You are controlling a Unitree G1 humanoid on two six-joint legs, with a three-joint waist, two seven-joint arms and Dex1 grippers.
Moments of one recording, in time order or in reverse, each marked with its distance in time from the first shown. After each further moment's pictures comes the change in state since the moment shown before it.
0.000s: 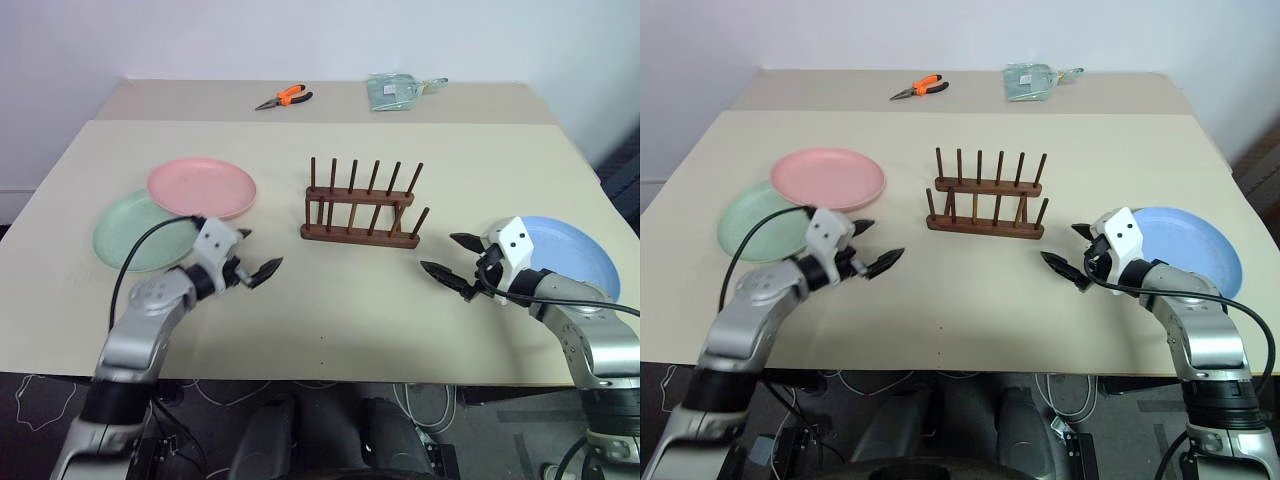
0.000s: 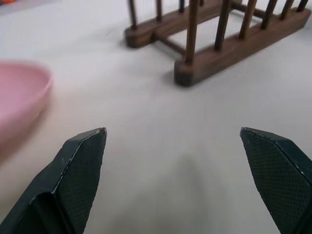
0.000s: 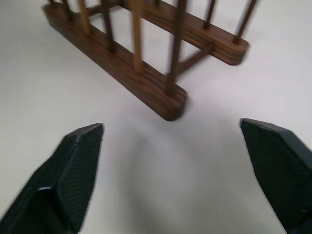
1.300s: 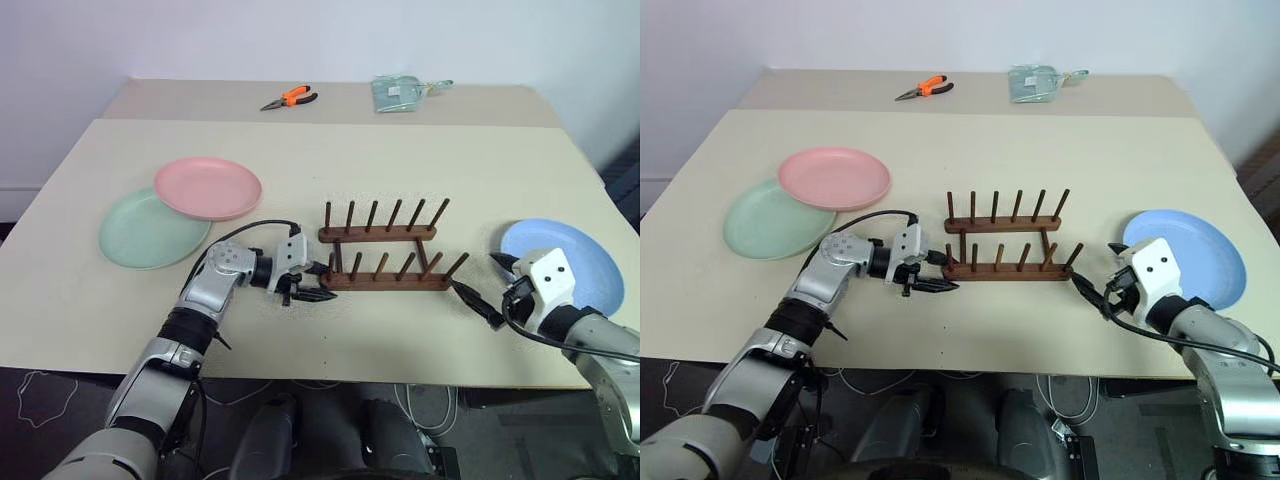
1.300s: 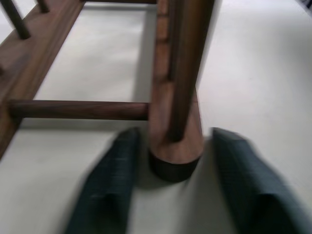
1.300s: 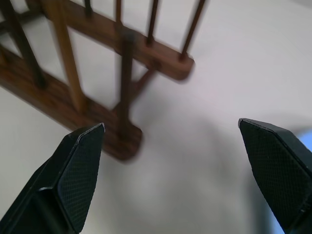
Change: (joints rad) left arm -0.282 -0.128 -0.221 0.518 0.182 -0.366 -0.551; right arm 0.321 -0.024 -0.174 -0.223 -0.034 -0.008 -0.124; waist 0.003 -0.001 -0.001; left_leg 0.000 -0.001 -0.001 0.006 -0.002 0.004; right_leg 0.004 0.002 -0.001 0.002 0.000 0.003
